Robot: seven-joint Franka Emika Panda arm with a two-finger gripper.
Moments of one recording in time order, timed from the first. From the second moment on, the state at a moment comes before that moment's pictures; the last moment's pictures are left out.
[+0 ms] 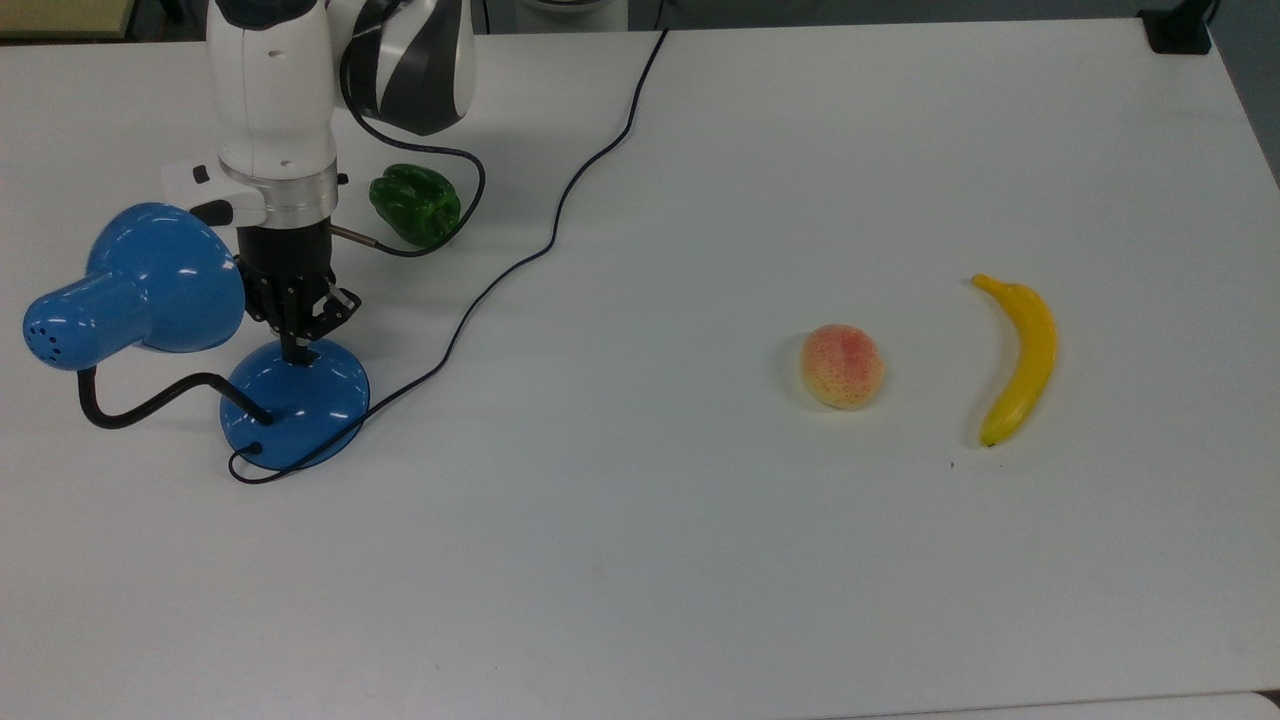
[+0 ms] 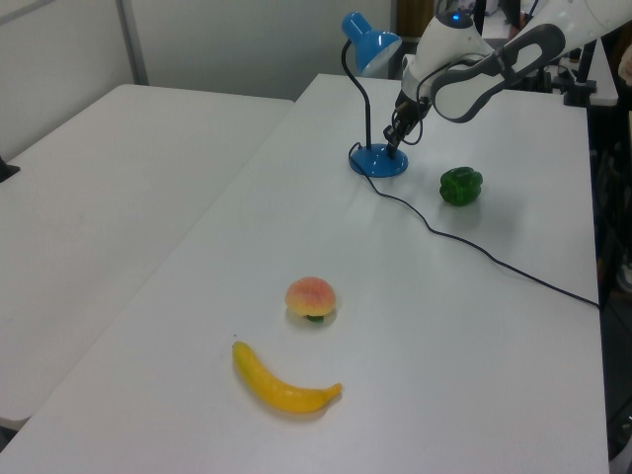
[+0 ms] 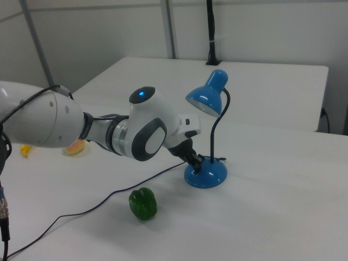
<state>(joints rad) -0.19 0.45 -0.04 -1.82 -0.14 2.69 0.14</state>
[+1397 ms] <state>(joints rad) -0.19 0.47 -0.04 -1.81 -0.15 2.74 0.14</state>
